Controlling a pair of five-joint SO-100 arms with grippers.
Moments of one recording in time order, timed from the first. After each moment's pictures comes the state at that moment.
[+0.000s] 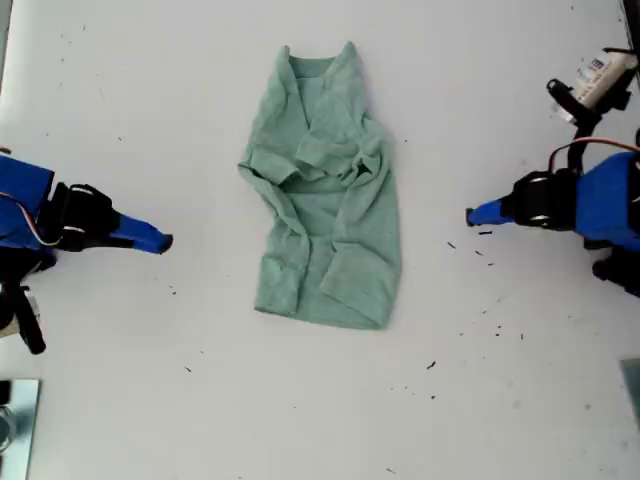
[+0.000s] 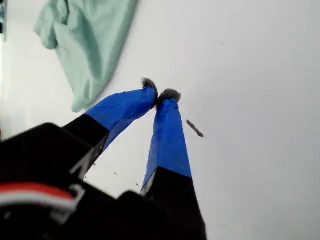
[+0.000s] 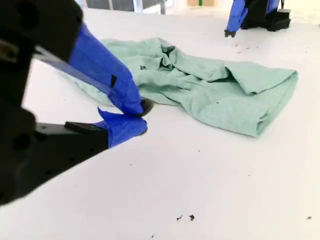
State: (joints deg) arm 0 -1.8 206.4 183.4 60.4 -7.6; arm 1 12.8 200.4 174.3 68.4 -9.0
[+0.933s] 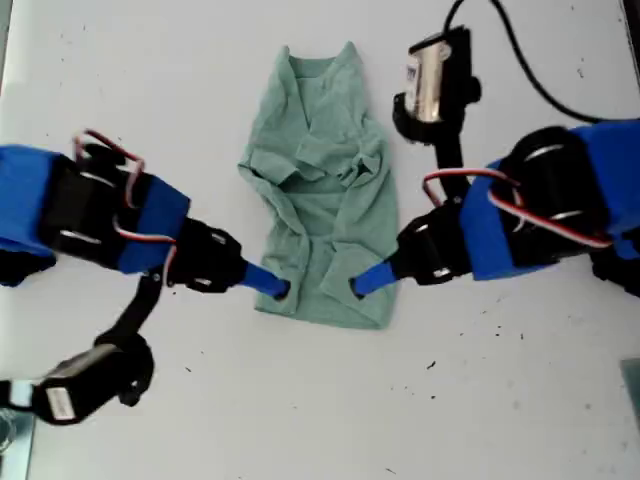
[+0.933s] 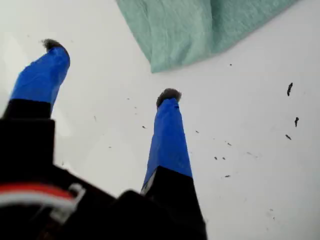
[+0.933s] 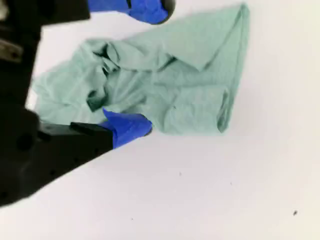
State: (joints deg) arm 0 4.0 93.4 87.5 77.3 5.4; arm 1 -4.5 103.6 78.5 91.2 -11.9
